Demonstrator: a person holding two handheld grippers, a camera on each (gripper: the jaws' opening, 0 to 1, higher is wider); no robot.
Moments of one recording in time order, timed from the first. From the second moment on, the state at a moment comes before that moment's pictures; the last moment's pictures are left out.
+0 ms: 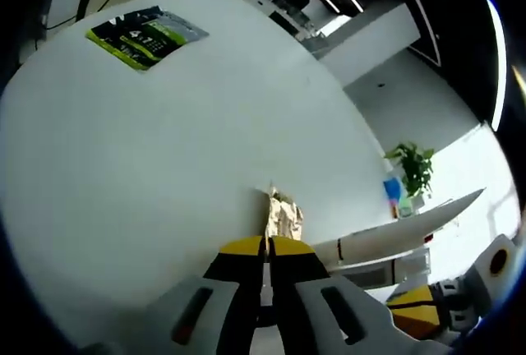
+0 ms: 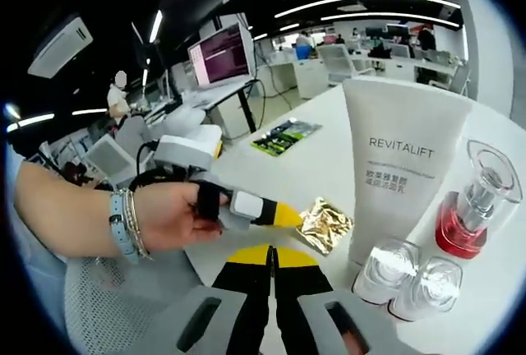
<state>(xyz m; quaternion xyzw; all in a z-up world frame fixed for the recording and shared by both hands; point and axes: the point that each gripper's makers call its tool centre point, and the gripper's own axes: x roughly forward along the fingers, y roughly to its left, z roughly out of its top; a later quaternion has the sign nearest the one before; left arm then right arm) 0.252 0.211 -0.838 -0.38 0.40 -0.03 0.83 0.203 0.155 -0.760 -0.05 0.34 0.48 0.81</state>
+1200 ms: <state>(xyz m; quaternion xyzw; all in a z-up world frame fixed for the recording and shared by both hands) 0.277 0.285 -0.764 -0.22 0.31 -0.04 0.92 0.188 0.166 -0.764 -0.08 0.32 0.51 0.79</state>
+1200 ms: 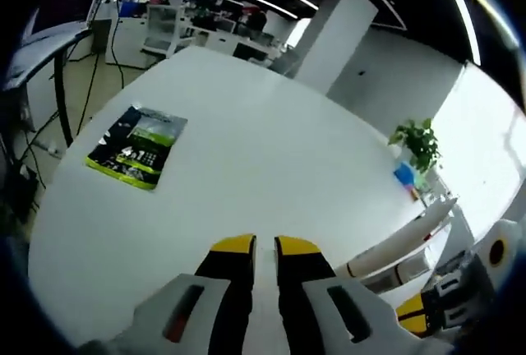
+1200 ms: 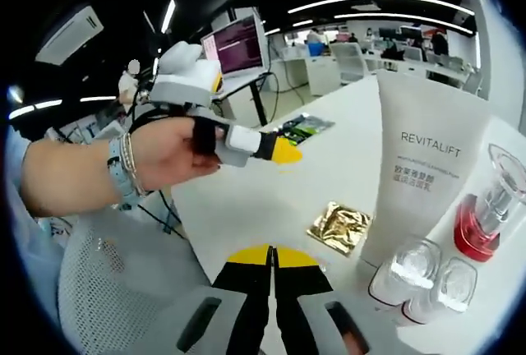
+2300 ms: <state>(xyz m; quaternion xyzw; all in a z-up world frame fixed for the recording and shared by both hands) 0.311 0.483 -0.787 -0.19 0.28 0.07 0.94 0.300 0.376 -0.778 -0.03 0.31 0.50 0.81</state>
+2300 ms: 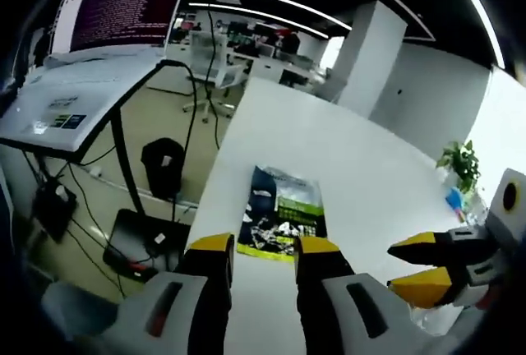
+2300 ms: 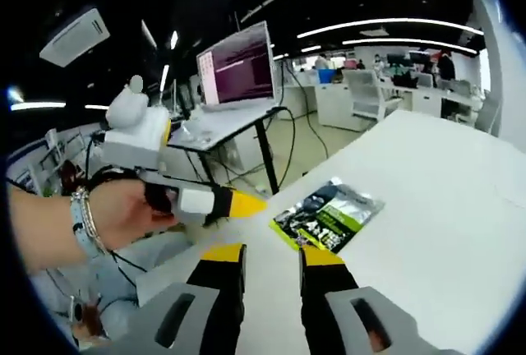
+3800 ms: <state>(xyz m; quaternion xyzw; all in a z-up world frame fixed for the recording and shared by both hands) 0.323 0.465 -0.840 -0.15 0.37 -0.03 0.92 0.338 0.366 -0.846 -0.03 0.39 0.43 0.81</state>
